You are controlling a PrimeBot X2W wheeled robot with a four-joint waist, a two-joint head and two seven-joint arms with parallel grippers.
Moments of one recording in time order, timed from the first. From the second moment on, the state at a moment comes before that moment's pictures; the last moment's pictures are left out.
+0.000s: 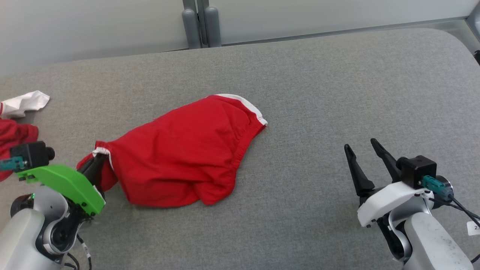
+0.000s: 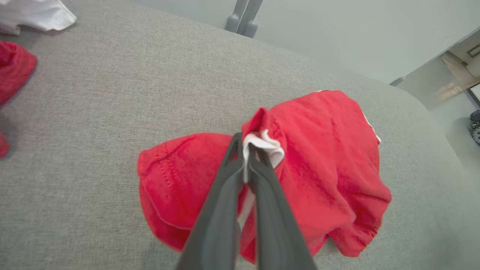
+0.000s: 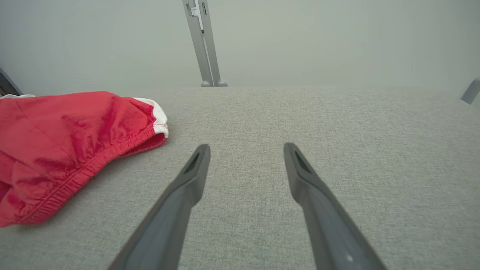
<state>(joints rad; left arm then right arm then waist) -0.38 0.56 -0.46 0.30 -1.12 0.00 0.17 -0.24 -0.20 0.18 0.34 0.29 0.13 -0.19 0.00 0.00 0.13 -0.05</state>
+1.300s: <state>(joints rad) -0.17 0.49 -0.56 0.17 -0.85 0.19 -0.19 -0.30 -0.19 0.58 0.40 0.62 0.13 -0.01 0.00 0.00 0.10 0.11</state>
